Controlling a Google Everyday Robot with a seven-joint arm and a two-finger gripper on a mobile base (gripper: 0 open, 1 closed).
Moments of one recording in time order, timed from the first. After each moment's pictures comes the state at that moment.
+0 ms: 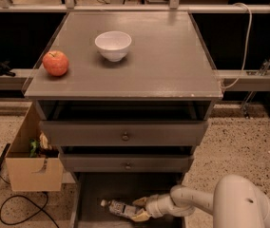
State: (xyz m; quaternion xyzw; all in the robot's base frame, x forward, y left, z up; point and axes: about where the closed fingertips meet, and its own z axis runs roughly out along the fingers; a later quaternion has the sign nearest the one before) arm 0.468 -0.007 0.148 -0.52 0.72 0.36 0.28
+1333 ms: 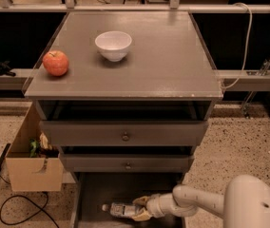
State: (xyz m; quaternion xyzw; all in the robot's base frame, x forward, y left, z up) arm 0.460 -0.010 0.176 -0.54 0.71 0.35 0.30
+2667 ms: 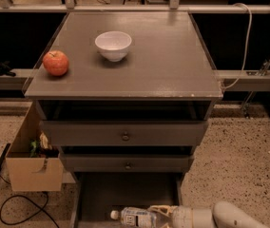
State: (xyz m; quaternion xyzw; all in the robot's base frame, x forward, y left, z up) arm 0.365 -0.070 0.389 -0.59 0.59 0.32 0.45
